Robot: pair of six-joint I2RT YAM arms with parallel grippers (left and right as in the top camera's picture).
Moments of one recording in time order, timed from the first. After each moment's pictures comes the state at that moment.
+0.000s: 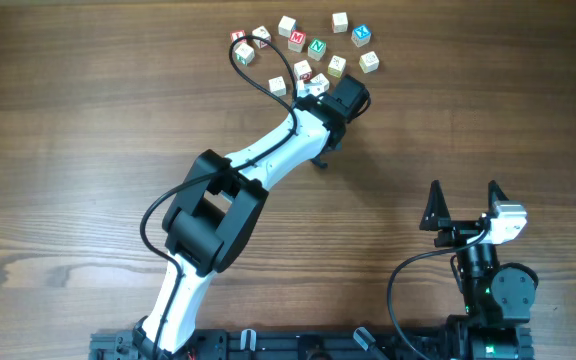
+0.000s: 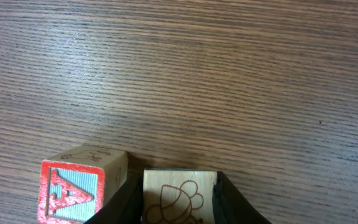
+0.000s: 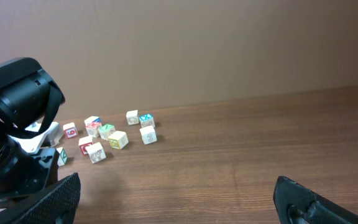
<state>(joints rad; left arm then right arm) -0.69 2.24 1.69 -0.77 -0.35 -0.76 -0.04 0.02 0.01 0.00 -0.07 0.14</state>
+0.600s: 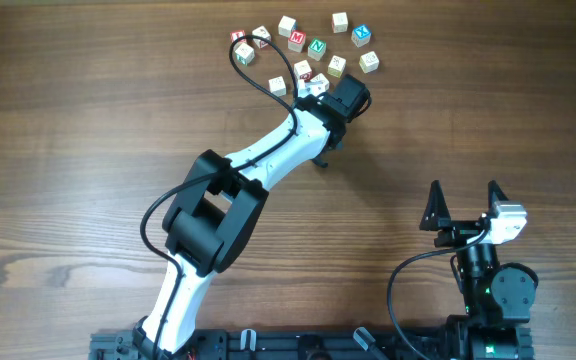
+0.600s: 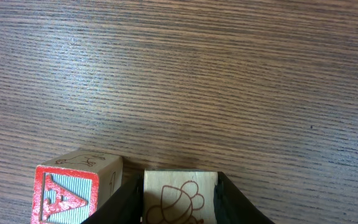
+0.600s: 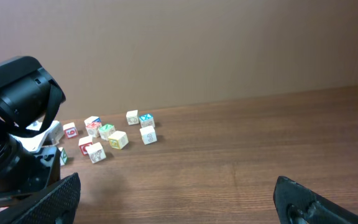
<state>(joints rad) -0.69 2.24 1.69 -0.76 -0.35 -0.76 -0.04 0.02 0.01 0.00 -0.07 0.14</state>
